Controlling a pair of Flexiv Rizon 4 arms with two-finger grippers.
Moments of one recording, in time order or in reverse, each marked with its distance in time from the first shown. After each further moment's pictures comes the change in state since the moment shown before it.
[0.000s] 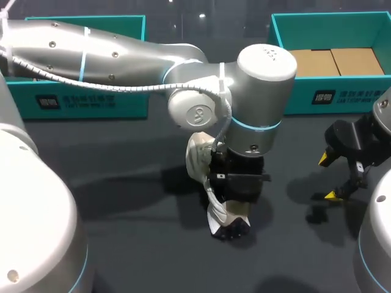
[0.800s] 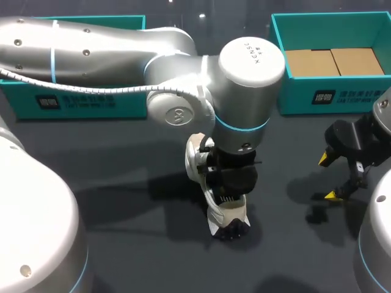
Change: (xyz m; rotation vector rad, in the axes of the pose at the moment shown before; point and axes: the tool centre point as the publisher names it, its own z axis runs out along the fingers) left arm 0.022 0.026 -0.034 -0.185 -0.065 -0.218; right arm 0.000 0.000 0.000 0.000 0.000 0.000
